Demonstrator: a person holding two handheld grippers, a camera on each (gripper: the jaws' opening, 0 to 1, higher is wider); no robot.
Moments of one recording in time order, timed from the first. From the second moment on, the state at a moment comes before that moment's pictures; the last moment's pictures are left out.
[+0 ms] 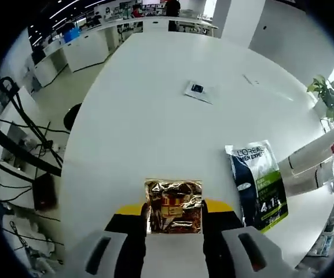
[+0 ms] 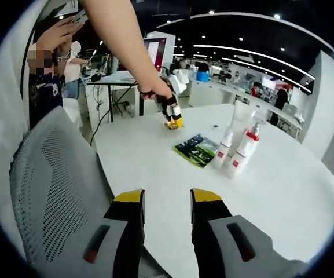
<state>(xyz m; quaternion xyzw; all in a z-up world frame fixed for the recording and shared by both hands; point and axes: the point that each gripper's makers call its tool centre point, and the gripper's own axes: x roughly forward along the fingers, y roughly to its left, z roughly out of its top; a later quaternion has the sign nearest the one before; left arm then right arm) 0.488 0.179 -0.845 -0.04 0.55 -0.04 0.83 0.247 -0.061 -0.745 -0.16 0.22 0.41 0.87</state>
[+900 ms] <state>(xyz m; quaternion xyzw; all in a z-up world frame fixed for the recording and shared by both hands) 0.517 0.151 -0.856 -0.08 0.55 0.02 0.83 0.249 -0.066 -0.750 -0.18 0.23 0.40 0.87</state>
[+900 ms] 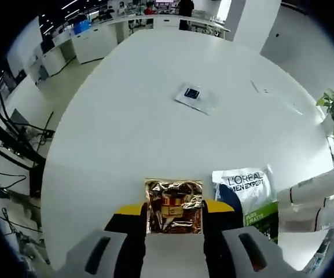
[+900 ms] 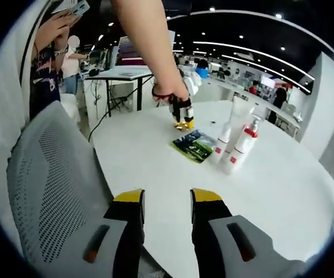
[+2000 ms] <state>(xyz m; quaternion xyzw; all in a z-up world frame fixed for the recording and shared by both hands) 0.517 0.152 -0.856 -0.08 0.55 0.03 0.83 0.247 -0.064 -0.754 -0.20 0.23 0.41 0.86</state>
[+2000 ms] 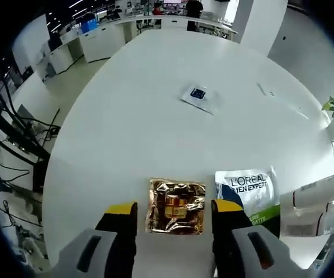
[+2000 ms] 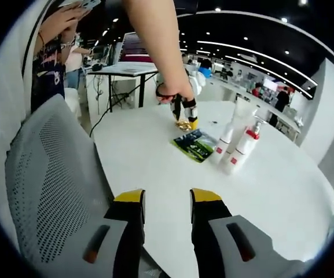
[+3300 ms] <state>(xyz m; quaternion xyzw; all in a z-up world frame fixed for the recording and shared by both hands) 0.660 0.100 -0.829 0.07 0.48 -0.14 0.86 0.247 -0.068 -0.764 -0.20 0.25 0.40 0.86</state>
